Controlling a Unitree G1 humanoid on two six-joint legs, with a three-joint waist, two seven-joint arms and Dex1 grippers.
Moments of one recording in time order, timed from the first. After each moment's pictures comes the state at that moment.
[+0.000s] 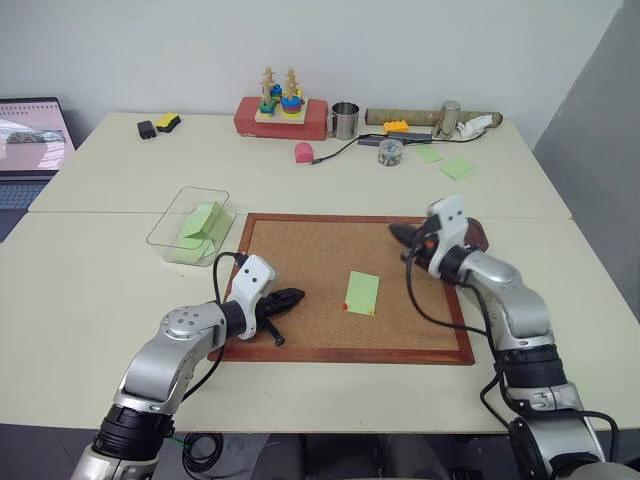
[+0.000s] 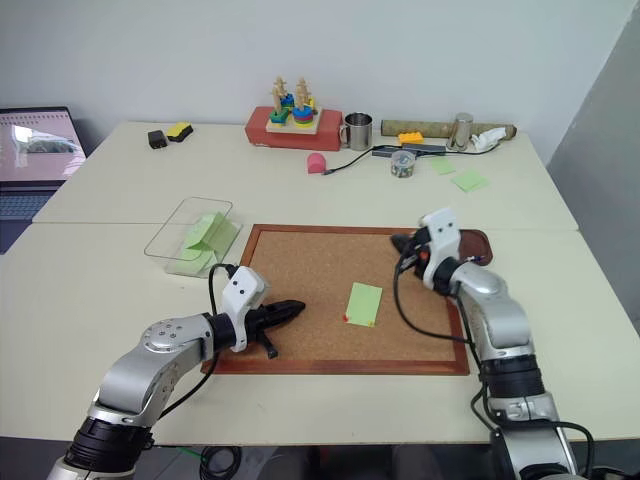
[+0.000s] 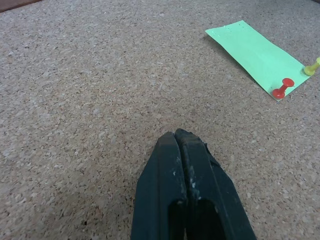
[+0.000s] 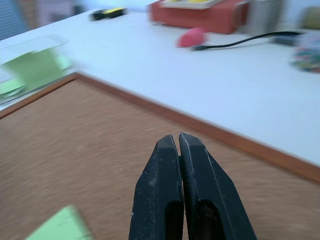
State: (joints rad) left arm -0.18 0.57 -0.09 -0.20 -0.32 0.57 -0.71; right arm -0.54 -0.30 -0.06 0.10 0.26 0.47 0.47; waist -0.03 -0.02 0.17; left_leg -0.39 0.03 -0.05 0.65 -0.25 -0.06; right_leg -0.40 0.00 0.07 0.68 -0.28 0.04
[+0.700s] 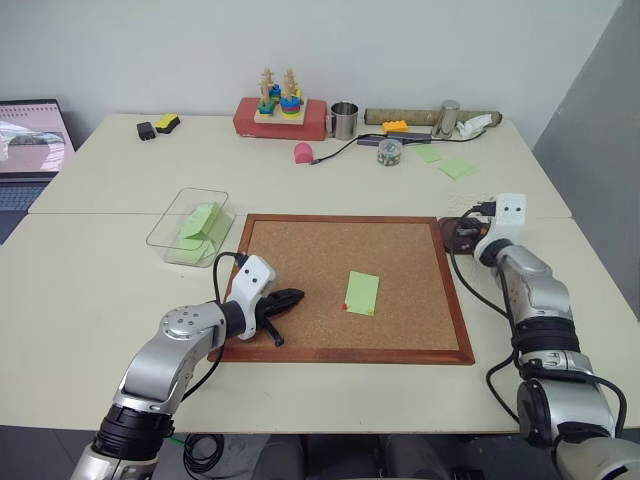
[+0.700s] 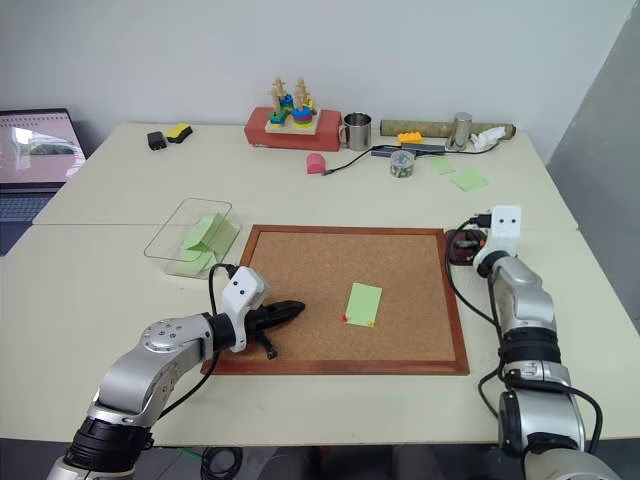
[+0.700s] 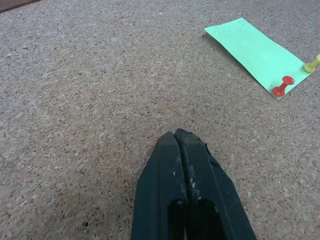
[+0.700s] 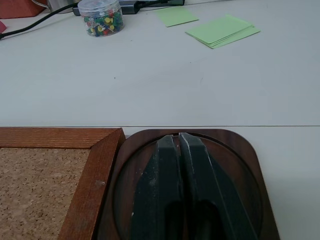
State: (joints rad) left arm -0.18 0.57 -0.09 -0.20 -0.31 0.57 -0.72; right arm -0.66 -0.35 -0.22 0.54 0.22 0.35 0.28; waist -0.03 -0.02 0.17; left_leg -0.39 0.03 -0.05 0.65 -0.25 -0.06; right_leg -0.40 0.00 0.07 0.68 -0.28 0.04
